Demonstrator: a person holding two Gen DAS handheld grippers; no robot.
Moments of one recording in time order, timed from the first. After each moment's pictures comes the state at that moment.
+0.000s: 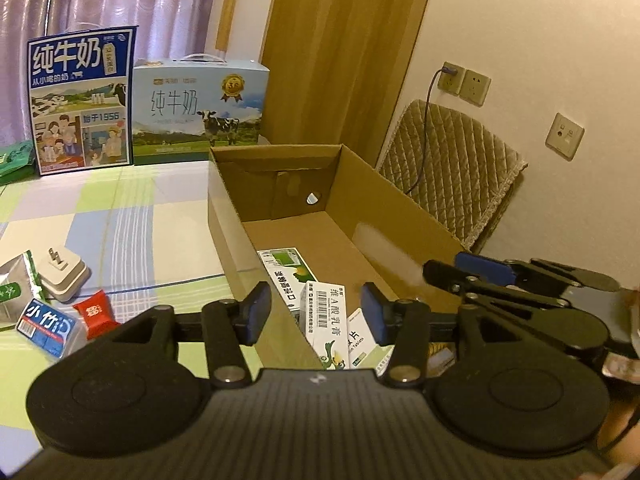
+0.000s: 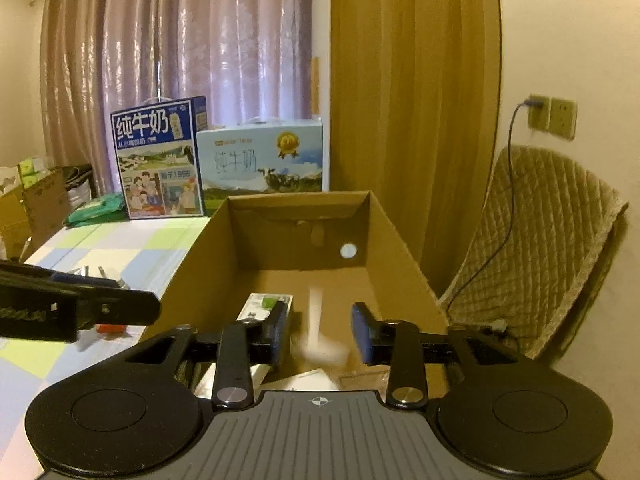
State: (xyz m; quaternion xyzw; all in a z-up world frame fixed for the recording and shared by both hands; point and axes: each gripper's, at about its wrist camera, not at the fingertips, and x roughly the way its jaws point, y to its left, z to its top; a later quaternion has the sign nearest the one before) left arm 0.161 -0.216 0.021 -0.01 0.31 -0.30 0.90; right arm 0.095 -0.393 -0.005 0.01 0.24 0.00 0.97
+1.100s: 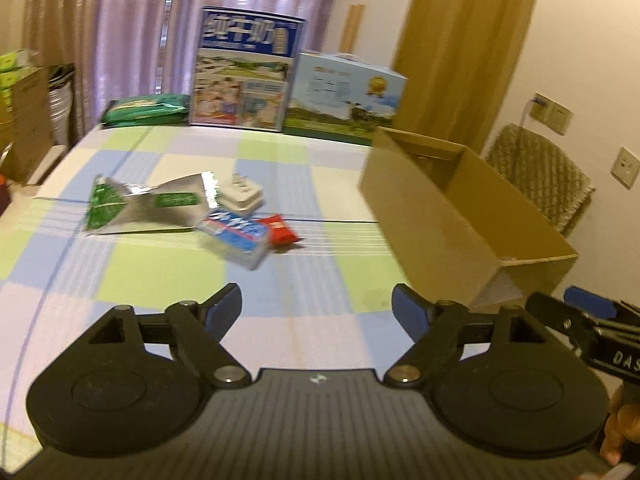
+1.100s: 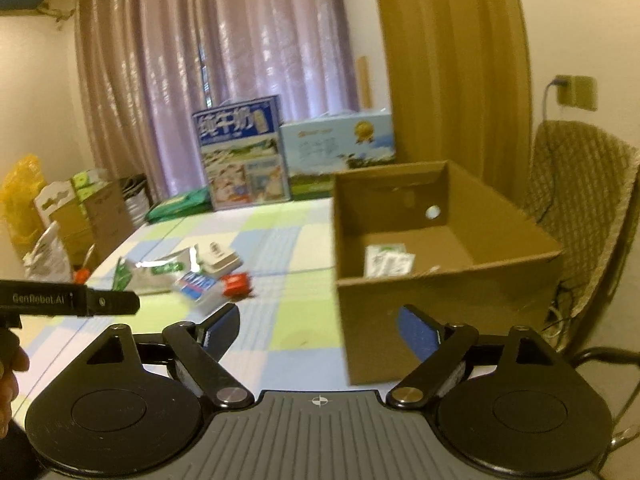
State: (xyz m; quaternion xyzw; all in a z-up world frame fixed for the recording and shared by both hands) left arm 0.086 -0.039 0.000 -0.06 0.32 -0.16 0.93; right arm -0.004 -0.285 -0.011 0.06 0.24 0.06 0.97
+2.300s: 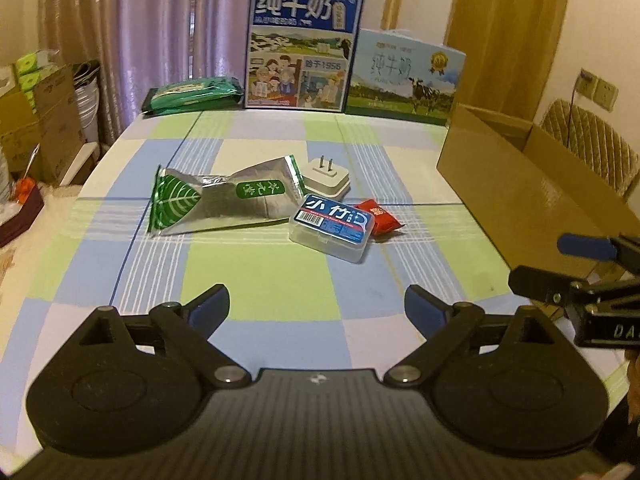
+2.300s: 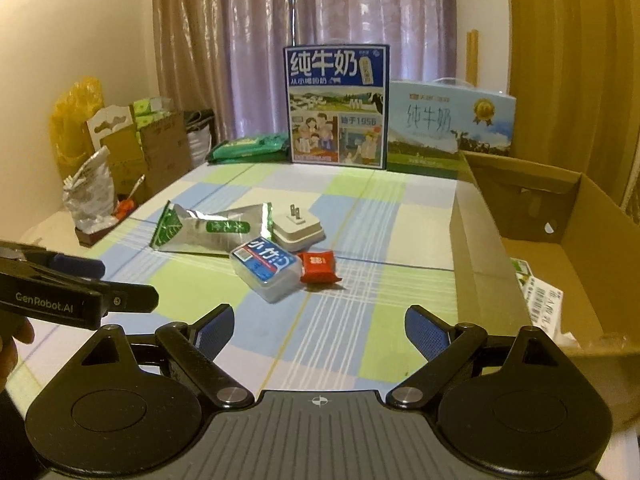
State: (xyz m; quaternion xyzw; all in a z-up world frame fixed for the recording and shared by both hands) left arm 0.143 0.022 -0.033 0.00 0.35 -0.13 0.93; right arm 0.094 -0.198 -0.049 -0.03 0.29 0.16 0.94
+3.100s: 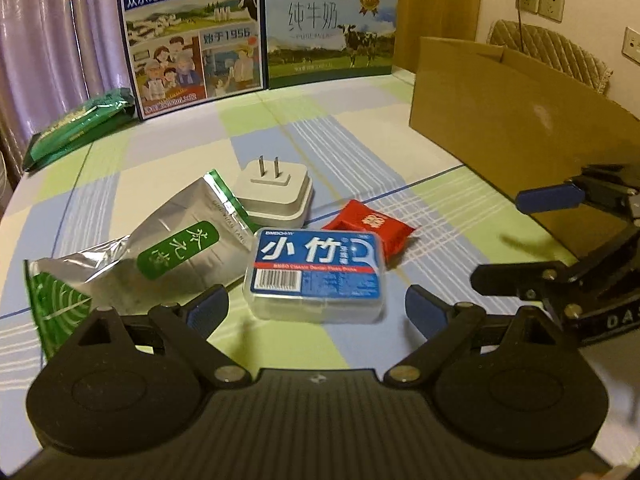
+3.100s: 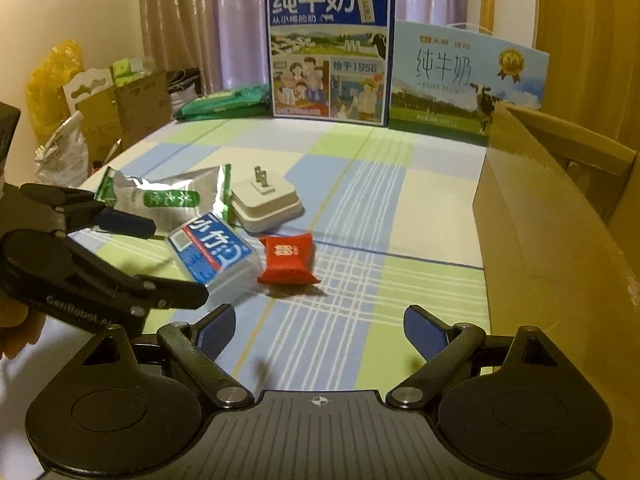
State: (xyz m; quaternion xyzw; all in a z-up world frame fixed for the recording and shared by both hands) left arm 0.282 -0.013 -0.099 0.10 0.36 -0.26 0.89; right arm 0.201 -0.193 -0.107 -0.04 0.34 0.15 0.93
